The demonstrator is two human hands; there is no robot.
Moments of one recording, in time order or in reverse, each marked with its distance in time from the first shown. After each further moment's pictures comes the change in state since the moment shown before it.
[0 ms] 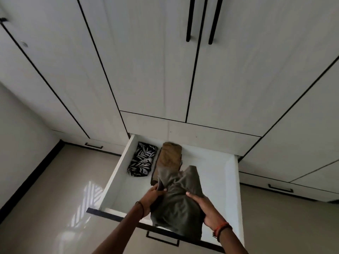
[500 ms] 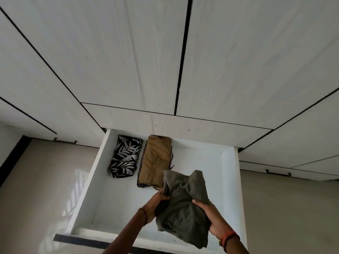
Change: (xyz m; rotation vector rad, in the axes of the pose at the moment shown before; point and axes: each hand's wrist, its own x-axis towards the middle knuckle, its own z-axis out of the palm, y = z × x) left_hand 0.149 -0.012 0.020 0.046 -0.134 -0.255; right_hand 0.117 0.002 -0.060 0.070 0.207 0.158
